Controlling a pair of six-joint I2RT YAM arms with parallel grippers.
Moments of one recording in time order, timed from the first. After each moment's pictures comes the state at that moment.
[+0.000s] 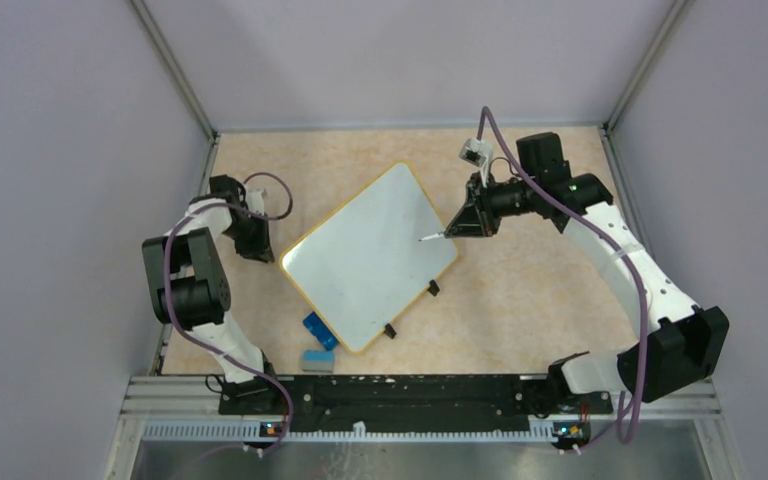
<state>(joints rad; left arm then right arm) 0.23 1.77 1.16 -0.70 0.27 0.13 0.37 1.34 1.34 -0.77 -0.90 -0.17</state>
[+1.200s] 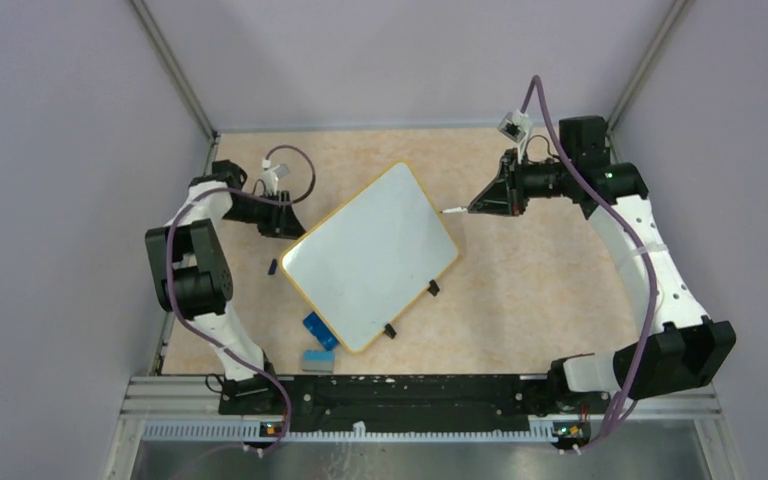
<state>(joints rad) 0.21 1.83 1.35 -0.88 0.85 0.38 0.19 1.34 1.44 -0.82 -1.00 -0.18</state>
